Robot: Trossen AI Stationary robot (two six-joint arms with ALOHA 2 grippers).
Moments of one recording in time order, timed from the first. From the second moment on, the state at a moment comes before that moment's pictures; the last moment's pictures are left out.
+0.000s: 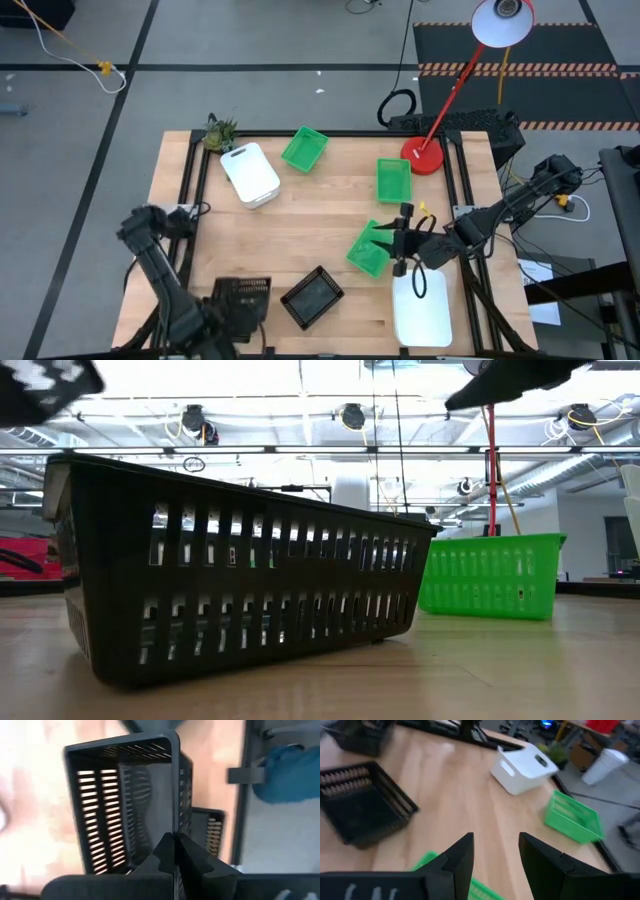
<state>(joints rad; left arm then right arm) -0.90 1.93 1.95 -1.54 -0.18 -0.94 0.53 1.10 0.71 -0.20 0.71 0.10</state>
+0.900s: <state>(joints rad) -1.07 2.07 2.02 -1.57 -0.21 -1.14 0.53 1.10 0.71 -0.04 0.70 -0.05</state>
